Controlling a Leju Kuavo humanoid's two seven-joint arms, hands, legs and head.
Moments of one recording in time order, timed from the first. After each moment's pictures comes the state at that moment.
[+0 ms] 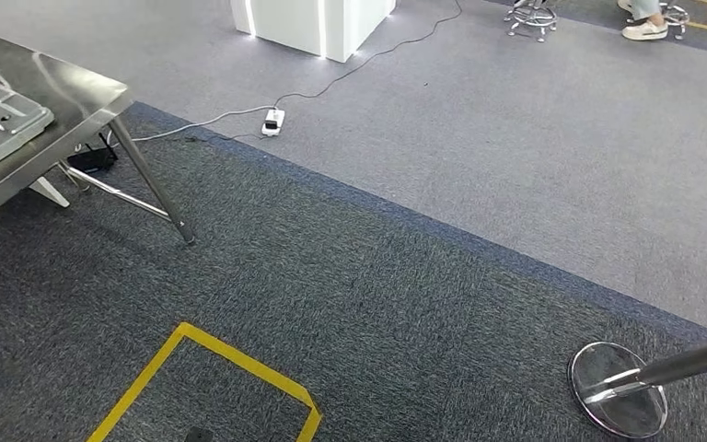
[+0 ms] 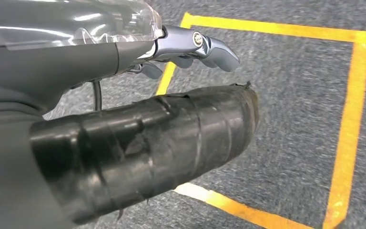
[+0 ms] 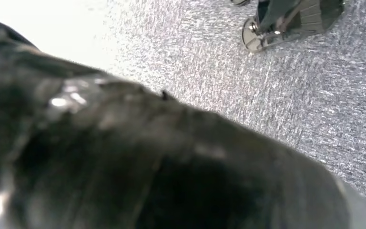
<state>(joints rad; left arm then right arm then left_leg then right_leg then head) -0.06 -0.24 0.92 -0.20 -1.23 0.47 -0.43 -0.03 0.23 -0.92 -0.22 0.78 -0.36 -0.14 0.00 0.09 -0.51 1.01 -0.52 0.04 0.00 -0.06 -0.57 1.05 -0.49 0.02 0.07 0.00</state>
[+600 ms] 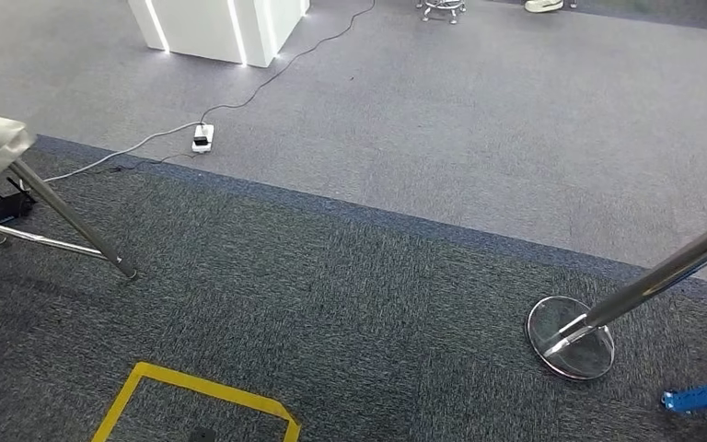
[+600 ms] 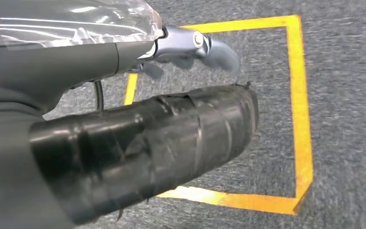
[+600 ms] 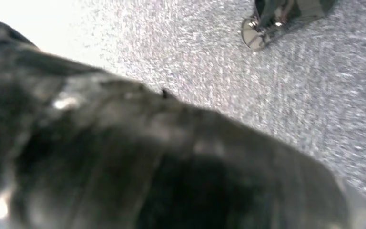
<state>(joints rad) -0.06 -0.24 0.92 -0.20 -1.23 0.47 -0.42 -0.03 0.23 -0.92 -0.22 0.78 -0.36 -0.14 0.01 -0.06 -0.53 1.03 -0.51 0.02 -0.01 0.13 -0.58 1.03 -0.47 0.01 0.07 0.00</state>
